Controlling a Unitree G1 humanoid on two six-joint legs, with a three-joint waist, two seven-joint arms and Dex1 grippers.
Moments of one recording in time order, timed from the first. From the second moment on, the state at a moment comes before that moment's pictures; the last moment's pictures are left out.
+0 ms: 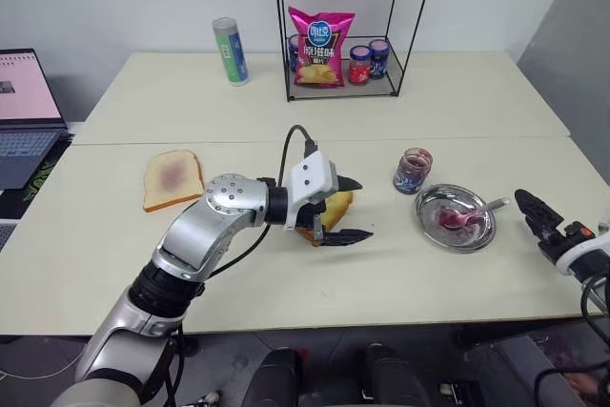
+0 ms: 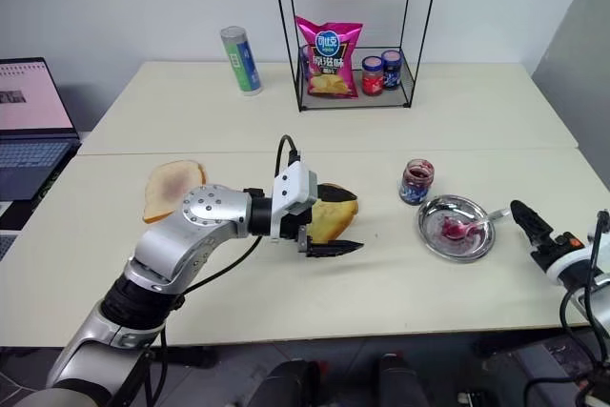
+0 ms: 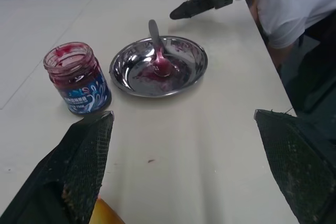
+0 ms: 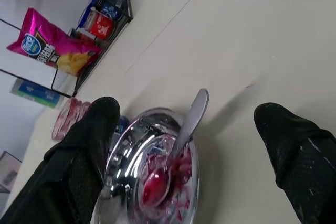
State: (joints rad) left arm -0.61 0.52 -0.33 -0.24 -0.39 0.52 -0.96; right arm -0.17 -0.53 -0.76 0.11 1.12 0.98 0.26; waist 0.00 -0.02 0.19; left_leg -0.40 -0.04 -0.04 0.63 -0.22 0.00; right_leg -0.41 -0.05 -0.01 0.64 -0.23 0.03
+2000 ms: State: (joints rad) left arm -0.60 0.49 -0.28 -0.27 -0.39 0.58 -0.92; right arm -0.36 -0.53 -0.67 0.29 0.97 0.93 0.47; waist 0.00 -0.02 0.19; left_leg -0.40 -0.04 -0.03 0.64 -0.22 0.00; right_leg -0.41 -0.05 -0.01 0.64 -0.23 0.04
